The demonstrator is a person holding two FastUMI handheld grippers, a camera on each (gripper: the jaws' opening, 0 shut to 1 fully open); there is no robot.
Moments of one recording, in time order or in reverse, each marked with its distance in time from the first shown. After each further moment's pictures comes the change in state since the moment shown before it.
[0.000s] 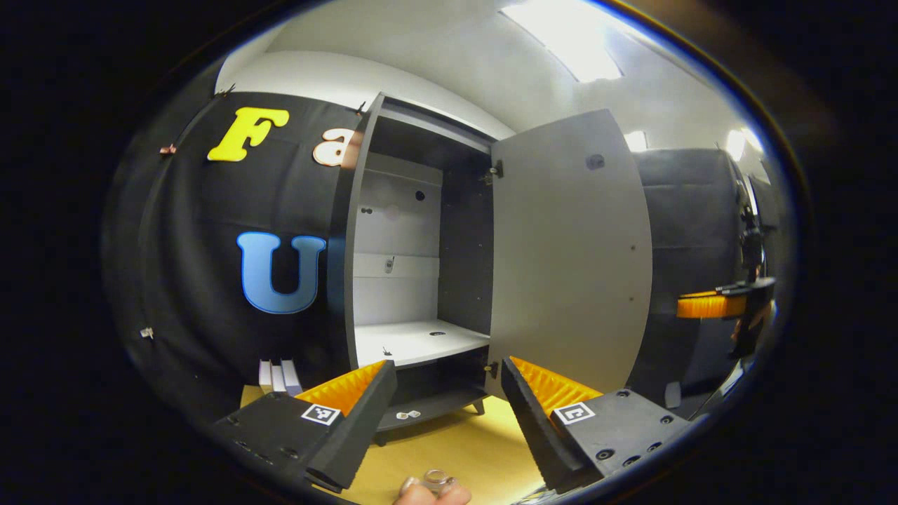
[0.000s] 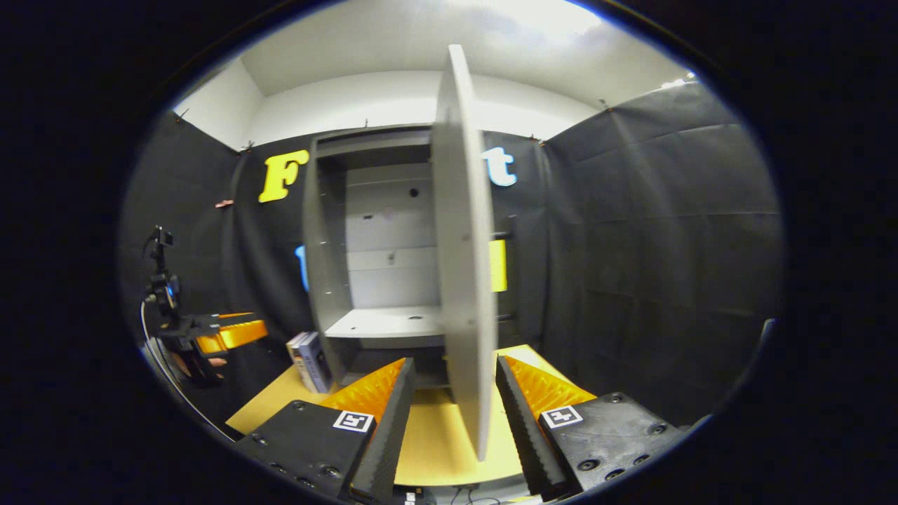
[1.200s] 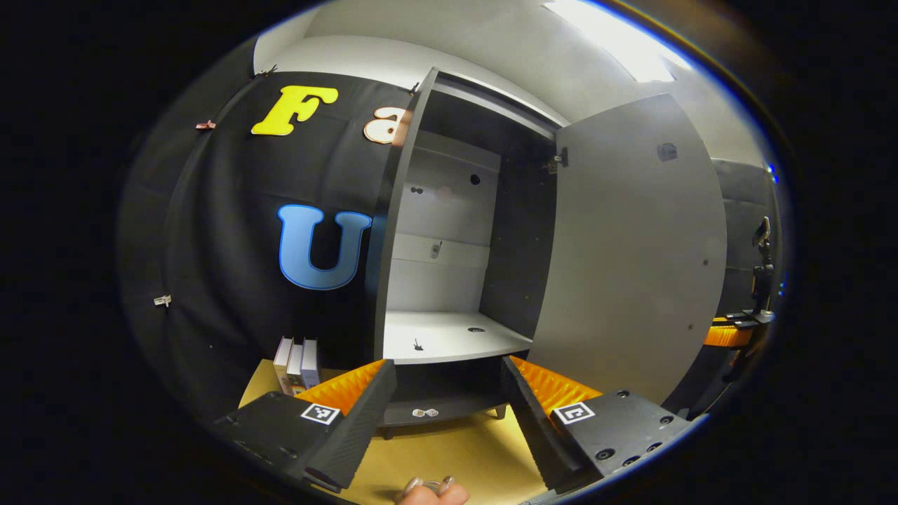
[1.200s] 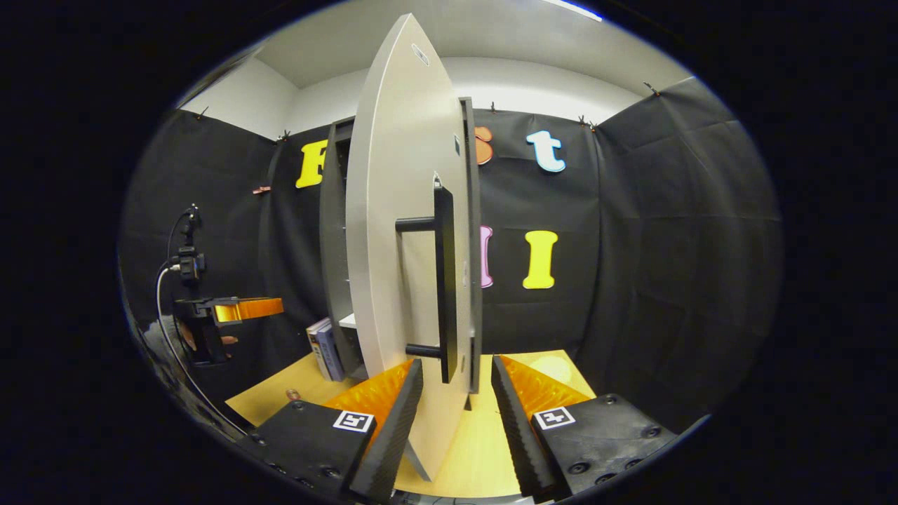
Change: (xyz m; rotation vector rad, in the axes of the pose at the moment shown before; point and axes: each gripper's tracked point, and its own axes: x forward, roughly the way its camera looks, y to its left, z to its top) left arm 0.042 0.040 -0.013 -0.075 0.063 0.219; right arm 0.082 0.045 -0.018 -0.013 0.087 0.360
